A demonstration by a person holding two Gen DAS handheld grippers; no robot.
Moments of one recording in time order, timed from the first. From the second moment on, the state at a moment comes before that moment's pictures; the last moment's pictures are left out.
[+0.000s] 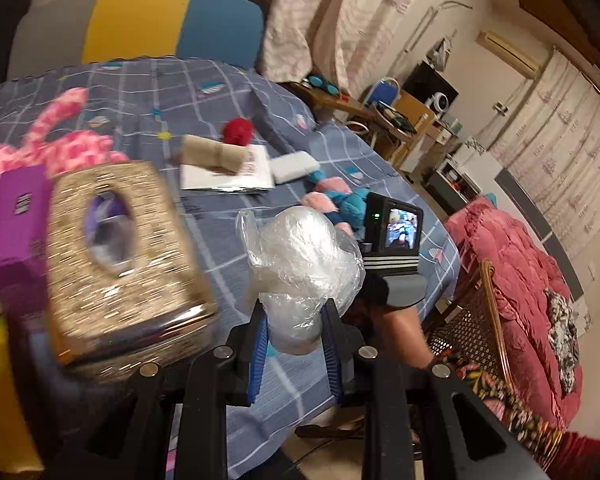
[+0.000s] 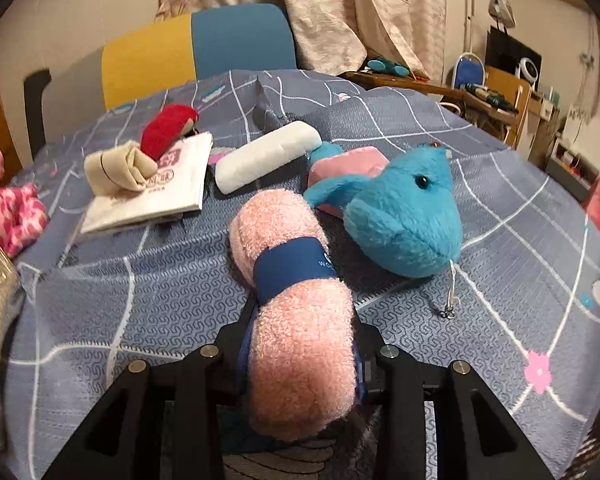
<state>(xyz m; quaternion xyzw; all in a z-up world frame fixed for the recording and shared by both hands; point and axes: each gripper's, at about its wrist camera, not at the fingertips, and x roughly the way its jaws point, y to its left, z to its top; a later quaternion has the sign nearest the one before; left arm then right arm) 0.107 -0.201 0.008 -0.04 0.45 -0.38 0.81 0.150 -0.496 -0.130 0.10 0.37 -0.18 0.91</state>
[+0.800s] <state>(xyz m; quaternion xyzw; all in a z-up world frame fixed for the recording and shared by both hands) 0.125 0.009 -0.015 -0.15 0.43 -0.22 0.86 0.095 -0.426 -0.060 0.18 0.32 -0.16 0.92</state>
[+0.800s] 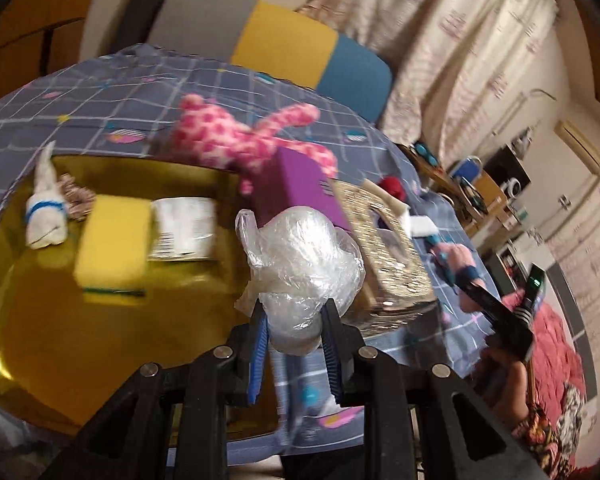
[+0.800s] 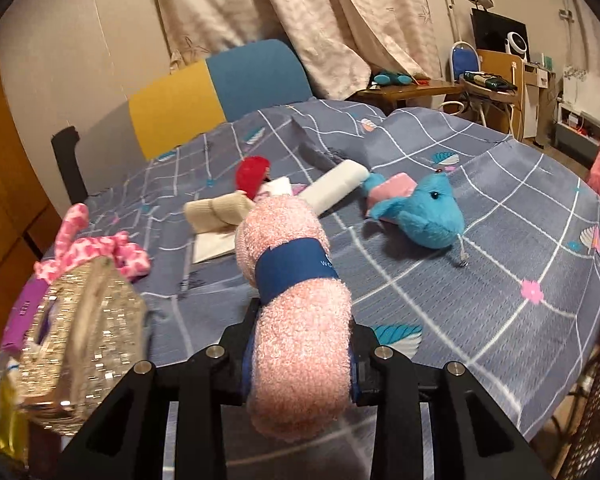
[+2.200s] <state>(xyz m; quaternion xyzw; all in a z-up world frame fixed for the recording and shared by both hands) 0.118 0.202 -0.056 -0.27 0.39 0.01 0.88 0.115 -0.094 -0.030 0.13 0.38 0.24 0.88</state>
